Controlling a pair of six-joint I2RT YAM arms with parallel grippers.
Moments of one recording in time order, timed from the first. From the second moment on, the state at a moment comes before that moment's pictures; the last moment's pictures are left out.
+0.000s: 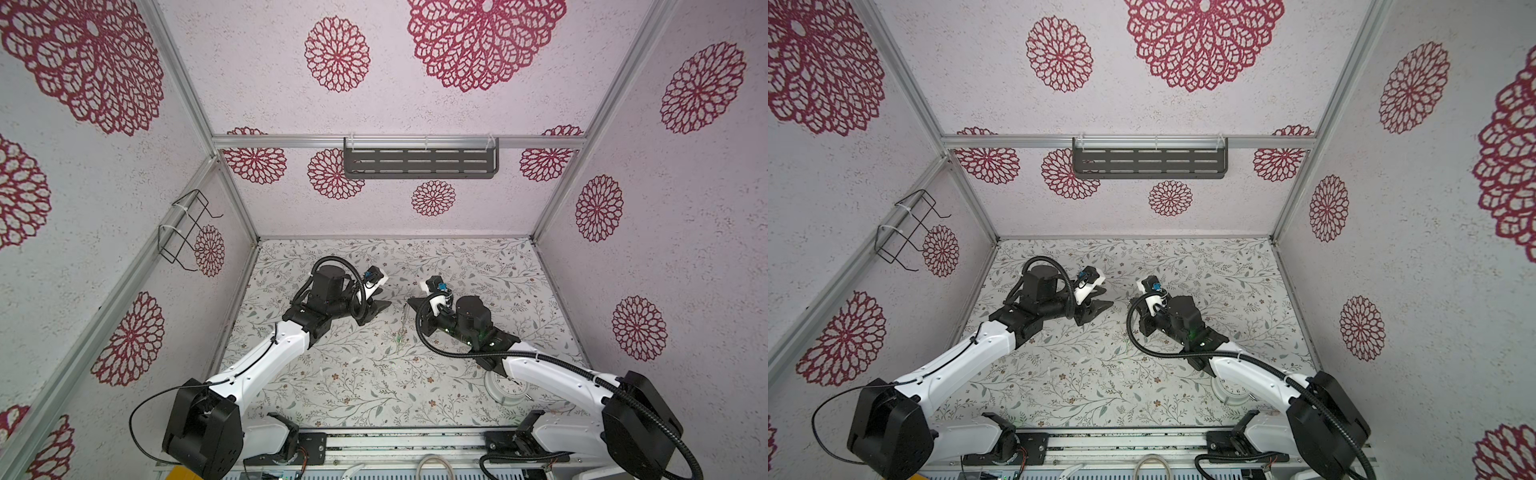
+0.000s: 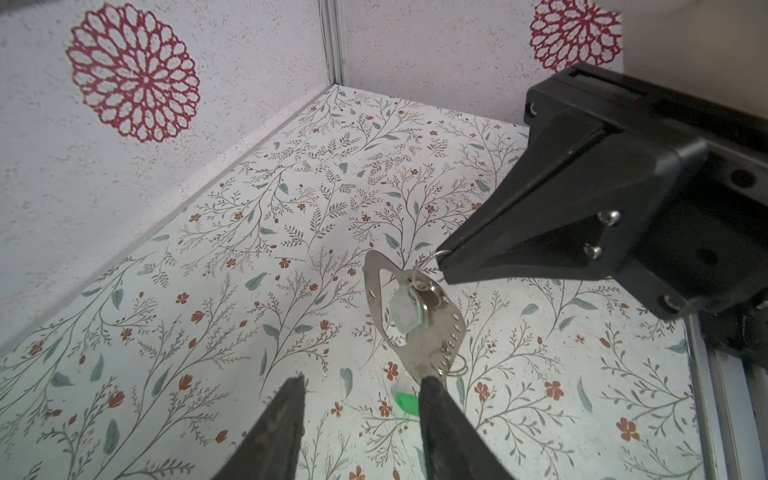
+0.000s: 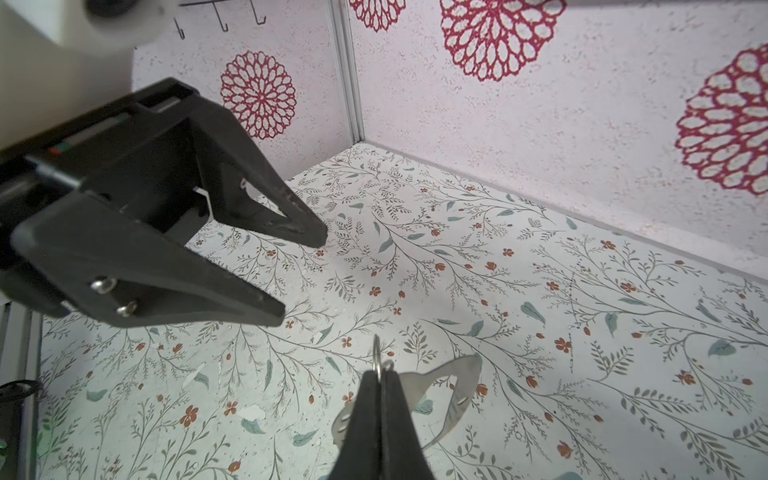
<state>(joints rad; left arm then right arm) -0.48 1.31 0.91 -0.09 0.48 0.31 0.77 1.25 0.69 0.34 -0.08 0.13</state>
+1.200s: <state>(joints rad) -0.53 1.32 0.82 0.06 0.45 0.24 0.75 1.27 0.55 0.61 -0.24 0.01</state>
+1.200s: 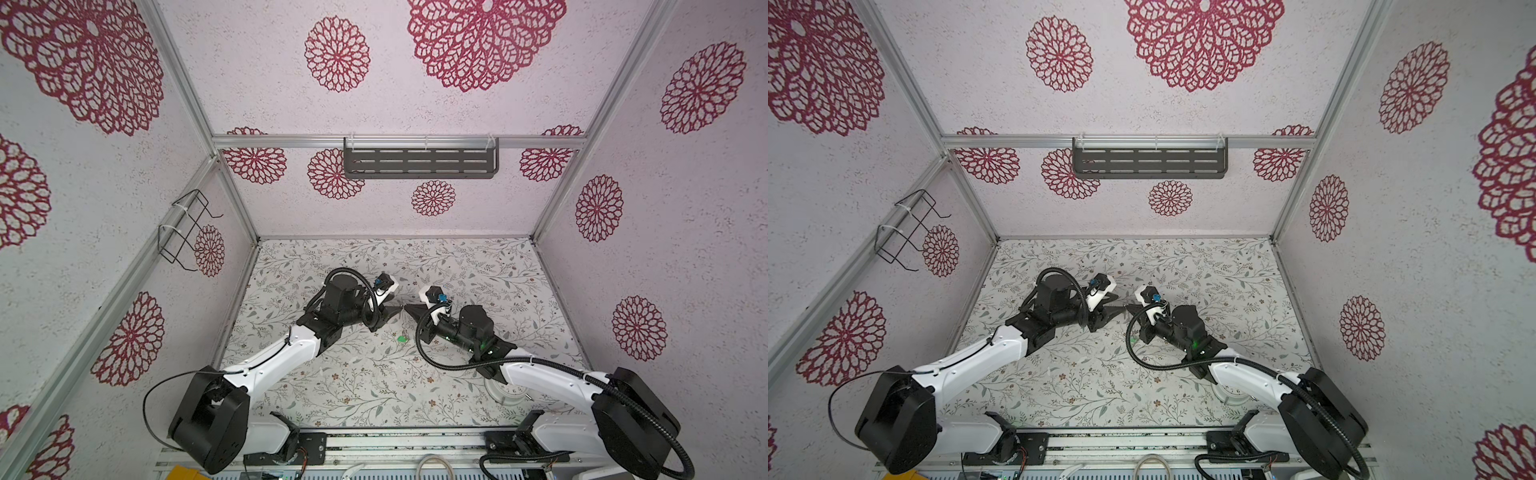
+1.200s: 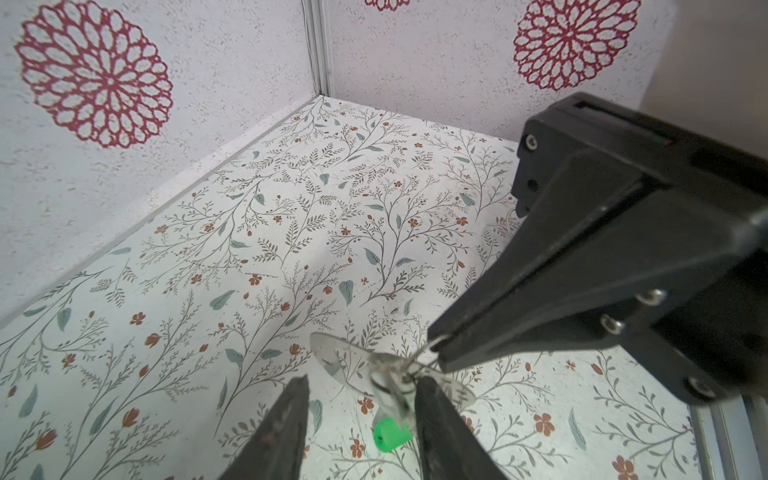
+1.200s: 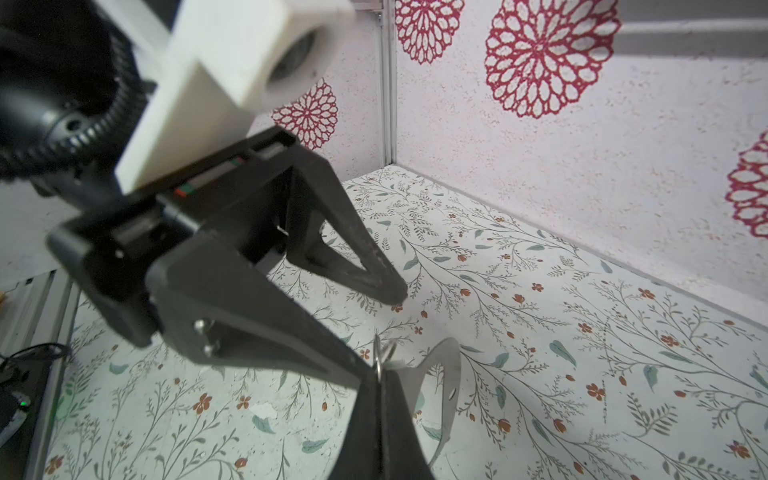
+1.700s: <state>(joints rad) -0.51 1.17 0.74 -0.03 0.44 0.26 0.63 1.32 0.50 0.84 -0.58 -0.09</state>
